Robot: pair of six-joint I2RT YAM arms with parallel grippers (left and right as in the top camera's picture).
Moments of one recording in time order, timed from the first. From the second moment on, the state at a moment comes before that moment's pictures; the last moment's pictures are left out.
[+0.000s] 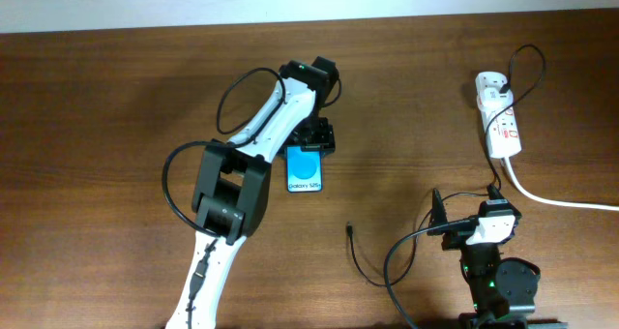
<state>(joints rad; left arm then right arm) -0.50 2.50 2.17 -1.34 0.02 -0.52 -0.02 0.01 0.01 -0.07 -0.06 -0.03</state>
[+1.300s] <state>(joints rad) -0.50 2.50 2.17 -1.27 0.01 -0.52 -0.02 0.01 0.01 -0.07 -0.06 -0.03</state>
